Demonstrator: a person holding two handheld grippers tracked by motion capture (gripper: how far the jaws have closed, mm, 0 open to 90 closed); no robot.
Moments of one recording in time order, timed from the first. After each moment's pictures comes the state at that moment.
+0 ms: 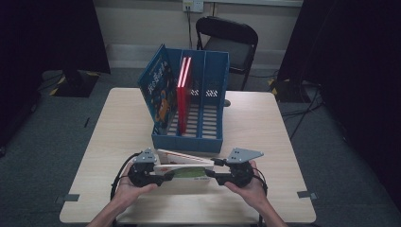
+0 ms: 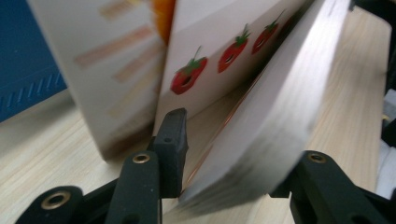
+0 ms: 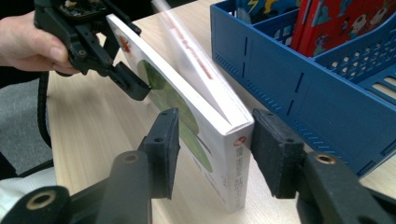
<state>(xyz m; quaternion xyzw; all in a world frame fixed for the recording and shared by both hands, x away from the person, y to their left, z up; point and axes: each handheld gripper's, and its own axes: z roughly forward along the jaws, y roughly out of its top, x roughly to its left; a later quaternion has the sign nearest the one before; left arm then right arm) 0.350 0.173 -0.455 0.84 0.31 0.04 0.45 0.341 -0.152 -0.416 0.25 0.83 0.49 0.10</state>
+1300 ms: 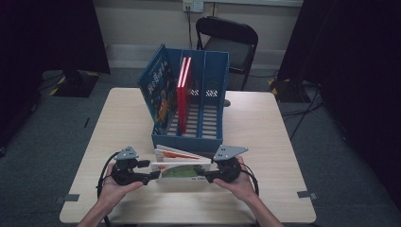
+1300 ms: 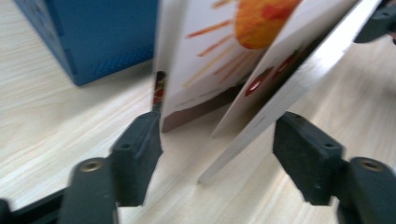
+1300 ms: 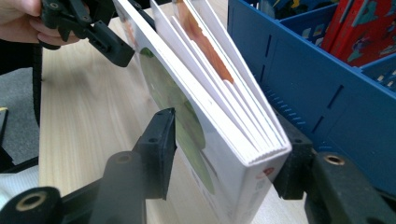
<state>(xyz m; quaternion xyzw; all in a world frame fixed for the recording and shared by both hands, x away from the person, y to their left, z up) 0.347 0.218 -0.450 0.80 0.39 0.06 0.45 0.362 -0.124 -0.431 0.22 0.84 0.49 0.08</state>
